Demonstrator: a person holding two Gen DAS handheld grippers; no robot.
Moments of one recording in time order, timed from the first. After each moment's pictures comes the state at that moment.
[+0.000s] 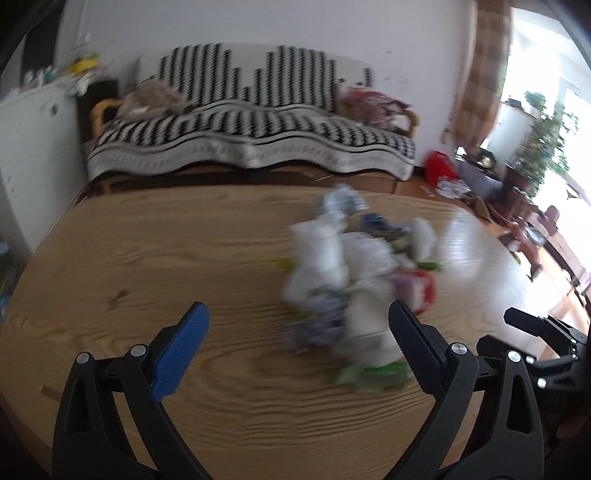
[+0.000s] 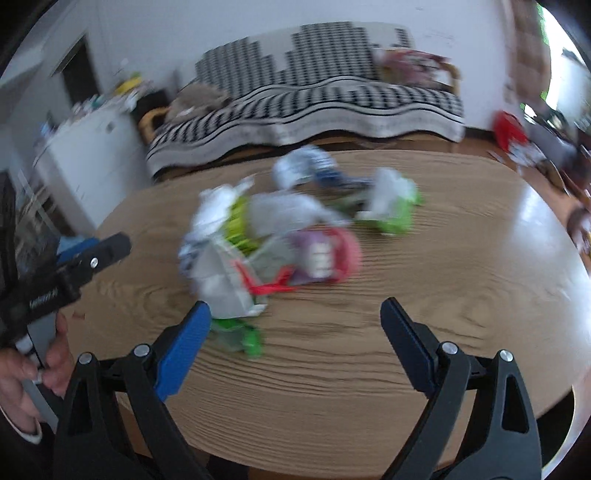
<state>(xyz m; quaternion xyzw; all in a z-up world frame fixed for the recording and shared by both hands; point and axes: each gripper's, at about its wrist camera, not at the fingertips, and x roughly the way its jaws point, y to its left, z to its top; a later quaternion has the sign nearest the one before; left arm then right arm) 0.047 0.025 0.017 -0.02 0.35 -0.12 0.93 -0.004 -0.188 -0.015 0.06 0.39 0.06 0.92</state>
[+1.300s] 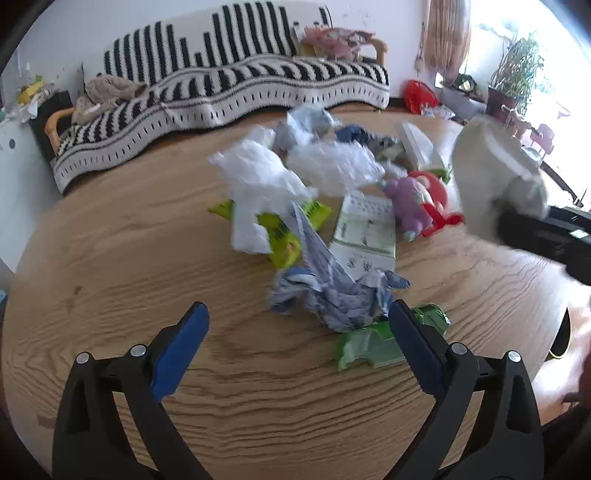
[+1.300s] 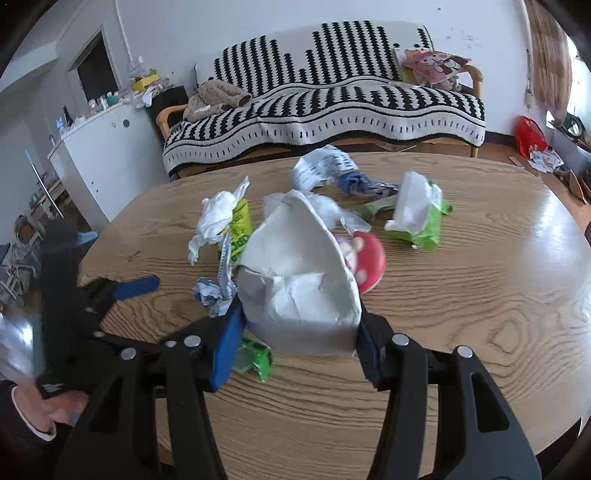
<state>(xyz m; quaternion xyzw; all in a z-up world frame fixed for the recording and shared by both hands) 0.070 -0.034 -0.063 0.09 0.43 -0.17 0.88 0.012 -0.211 -0.024 0.08 0.38 0.10 0.92</state>
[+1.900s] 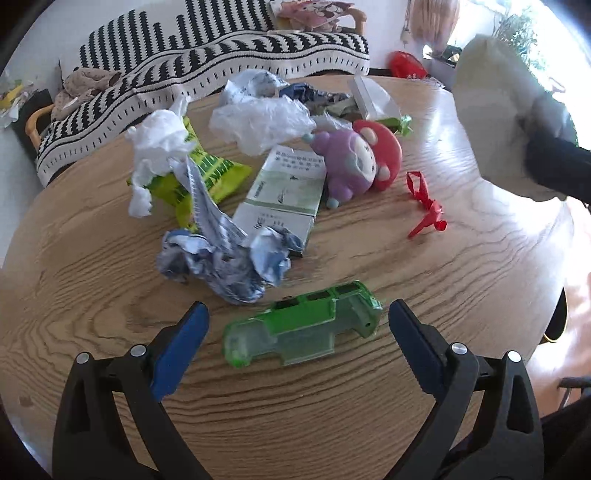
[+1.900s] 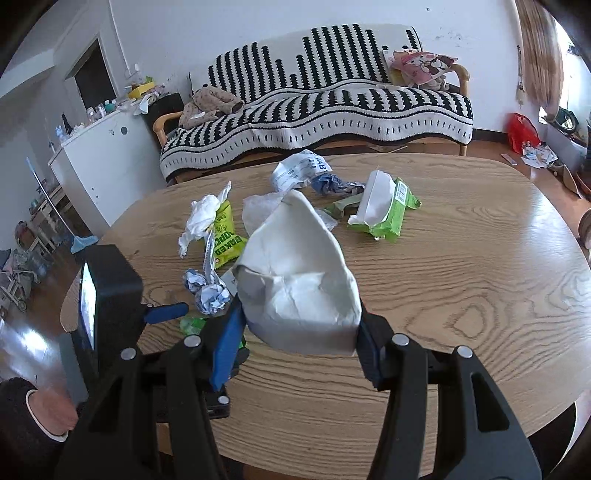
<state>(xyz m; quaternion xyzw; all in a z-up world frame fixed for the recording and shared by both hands) 0.043 -0.095 -0.085 0.11 0.46 -0.18 0.86 -0.021 -0.243 -0.012 0.08 0.38 0.09 0.92</state>
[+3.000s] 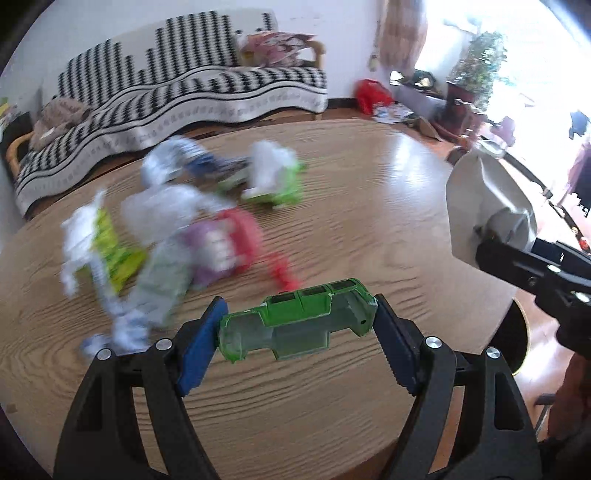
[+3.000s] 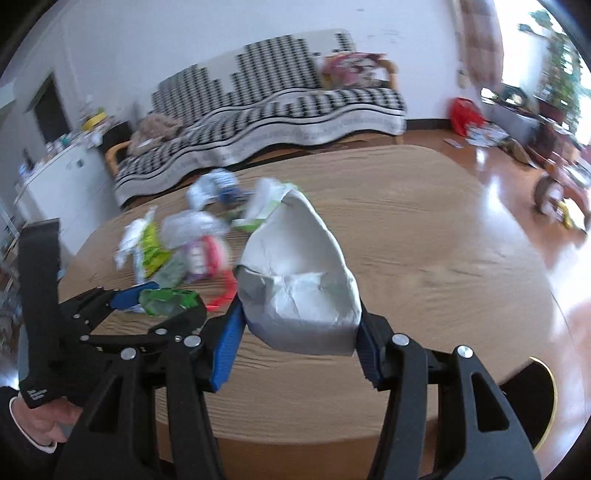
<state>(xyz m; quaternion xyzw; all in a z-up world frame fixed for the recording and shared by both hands) 0.010 -0.207 -0.029 0.09 0.41 -0.25 0.87 -0.080 -0.365 -0.006 0.12 0.37 -0.02 0.92</state>
